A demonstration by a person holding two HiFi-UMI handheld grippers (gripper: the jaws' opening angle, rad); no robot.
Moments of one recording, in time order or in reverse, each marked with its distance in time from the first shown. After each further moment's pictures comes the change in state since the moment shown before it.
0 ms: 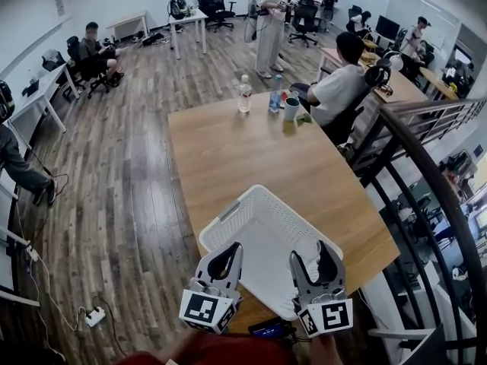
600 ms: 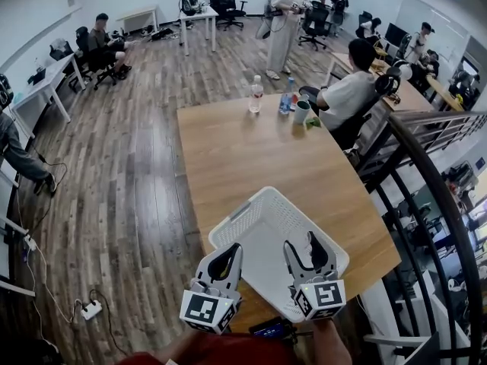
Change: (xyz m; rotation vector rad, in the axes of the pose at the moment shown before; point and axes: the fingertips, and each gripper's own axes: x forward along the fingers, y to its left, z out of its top) left arm -0.011 0.026 -0.001 -0.032 -0.006 0.062; right arm 0.055 0.009 -0.046 0.006 0.161 0.053
